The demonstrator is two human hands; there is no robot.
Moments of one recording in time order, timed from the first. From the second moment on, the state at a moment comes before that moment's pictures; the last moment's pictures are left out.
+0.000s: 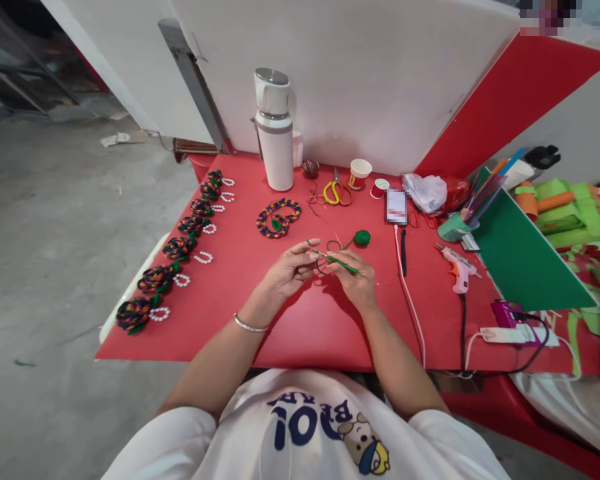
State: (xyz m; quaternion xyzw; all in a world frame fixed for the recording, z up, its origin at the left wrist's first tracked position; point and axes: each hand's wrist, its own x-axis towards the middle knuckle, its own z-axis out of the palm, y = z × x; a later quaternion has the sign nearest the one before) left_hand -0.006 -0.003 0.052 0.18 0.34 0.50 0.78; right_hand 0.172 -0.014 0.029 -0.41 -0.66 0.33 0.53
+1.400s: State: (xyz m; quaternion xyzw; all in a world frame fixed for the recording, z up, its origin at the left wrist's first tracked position) left_hand 0.005 -0.005 0.039 0.29 0.41 0.55 0.67; right_hand 0.168 -0.018 0.035 -0.41 -0.71 0.24 0.53
